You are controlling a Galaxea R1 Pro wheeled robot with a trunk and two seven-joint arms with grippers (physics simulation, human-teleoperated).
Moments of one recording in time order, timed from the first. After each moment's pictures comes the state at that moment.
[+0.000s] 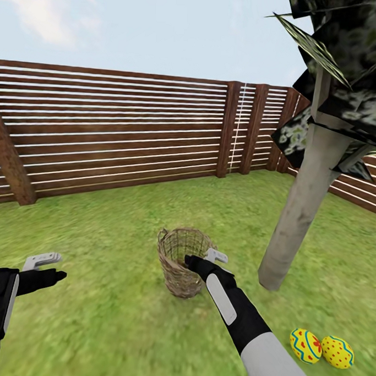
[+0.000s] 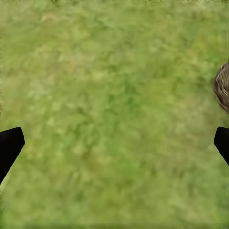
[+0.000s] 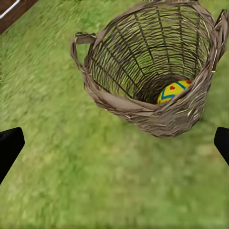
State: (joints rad) left arm -0.46 0.19 0.47 -1.38 -0.25 1.04 -0.38; right arm -0.64 0.17 0.32 -0.94 -0.66 0.39 -0.35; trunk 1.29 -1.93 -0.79
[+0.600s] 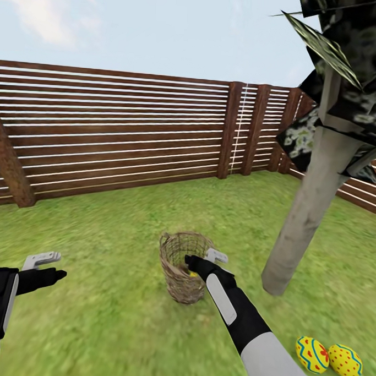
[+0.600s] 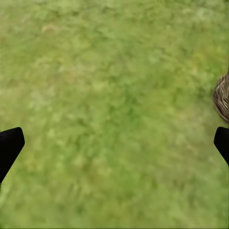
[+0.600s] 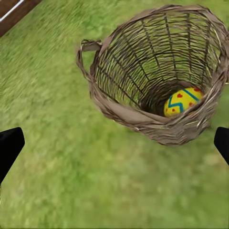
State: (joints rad) left arm -0.46 0.19 0.47 -1.38 -0.24 1.04 -0.38; right arm -0.64 0.17 0.32 -0.94 -0.66 0.39 -0.35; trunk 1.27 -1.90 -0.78
